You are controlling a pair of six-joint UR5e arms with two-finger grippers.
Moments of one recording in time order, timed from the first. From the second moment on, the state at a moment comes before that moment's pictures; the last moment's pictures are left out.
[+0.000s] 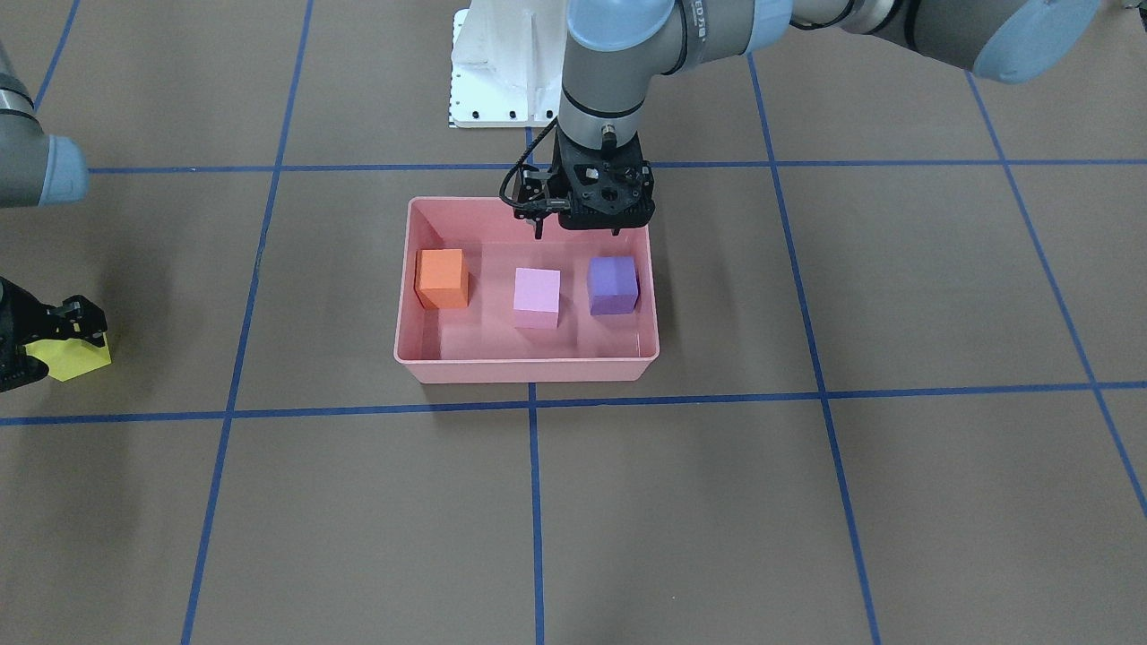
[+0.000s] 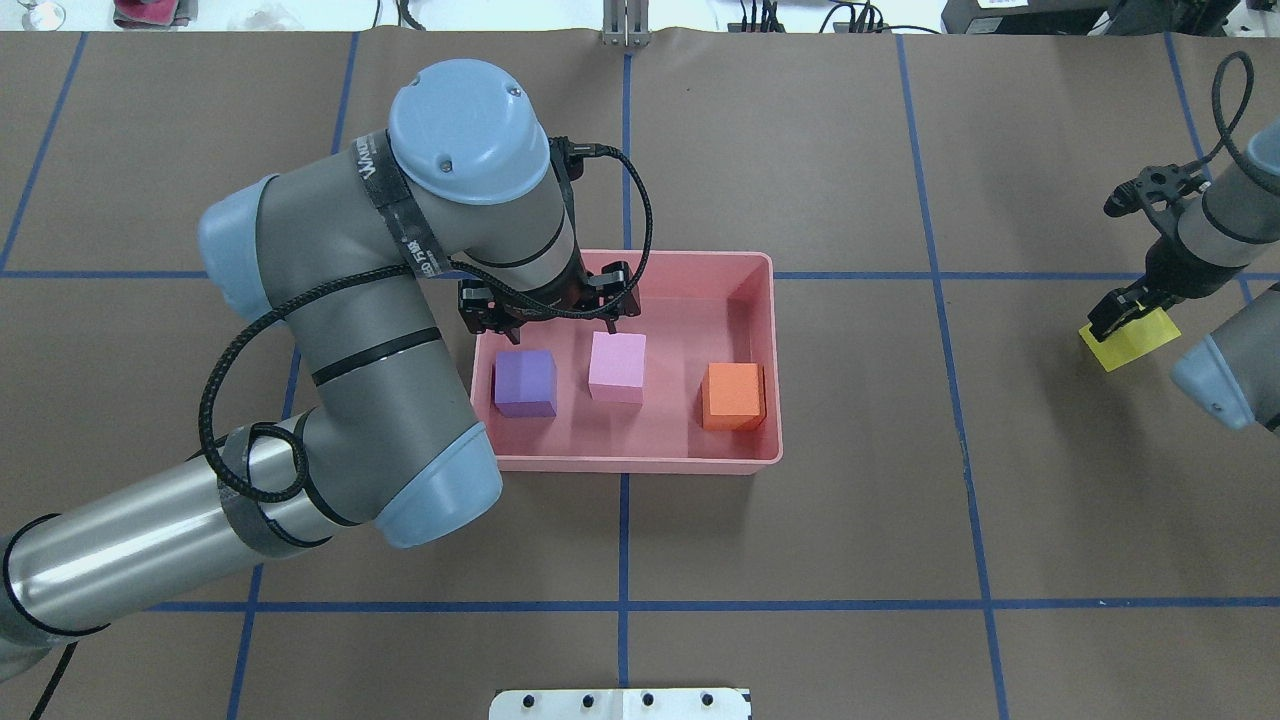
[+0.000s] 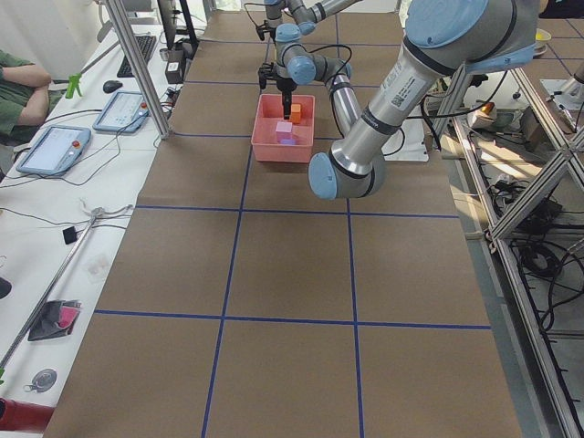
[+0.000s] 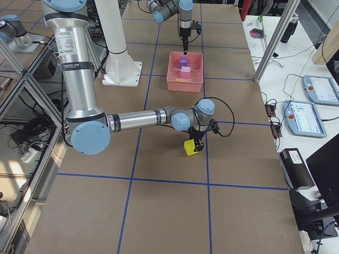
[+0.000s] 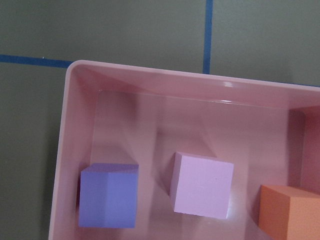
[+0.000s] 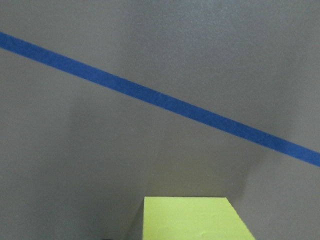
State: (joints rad) left arm -0.60 -2.40 -1.74 -1.39 -1.96 -1.25; right arm 1.05 -1.43 1.52 -1.37 2.20 0.19
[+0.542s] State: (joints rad) left arm -0.62 -2.36 -1.82 -1.35 -1.97 -1.23; right arm 1.15 -1.34 1.62 -1.50 2.32 0.11
